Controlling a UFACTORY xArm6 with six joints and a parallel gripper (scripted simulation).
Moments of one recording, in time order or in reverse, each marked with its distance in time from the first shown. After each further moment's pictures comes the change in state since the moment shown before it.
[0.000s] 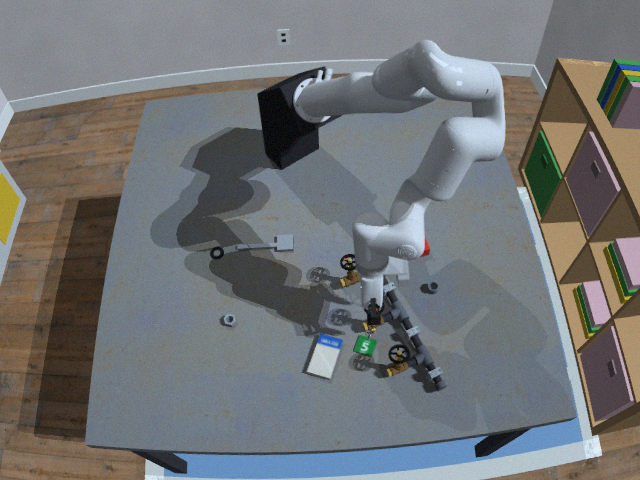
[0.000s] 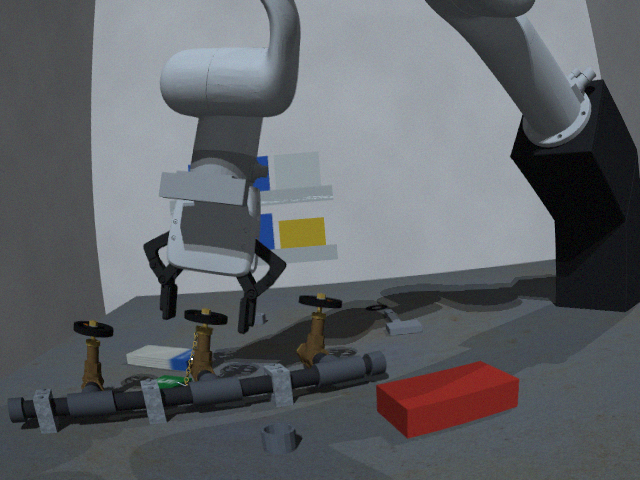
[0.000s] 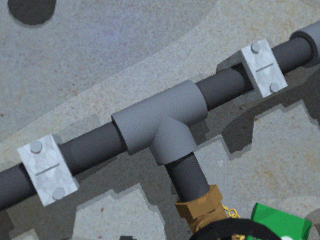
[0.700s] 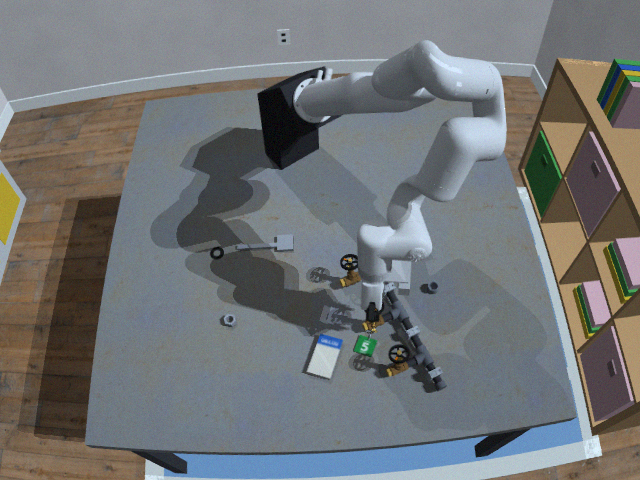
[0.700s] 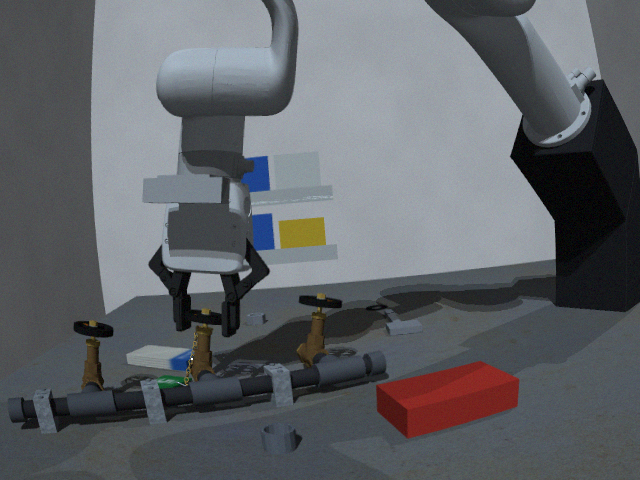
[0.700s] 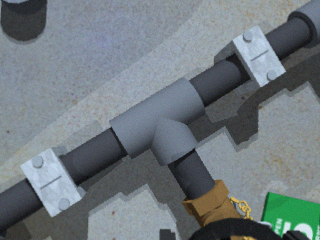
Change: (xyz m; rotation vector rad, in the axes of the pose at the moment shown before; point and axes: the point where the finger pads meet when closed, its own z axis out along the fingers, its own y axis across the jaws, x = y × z) arm 0.000 0.000 0.000 0.083 -0.042 0.107
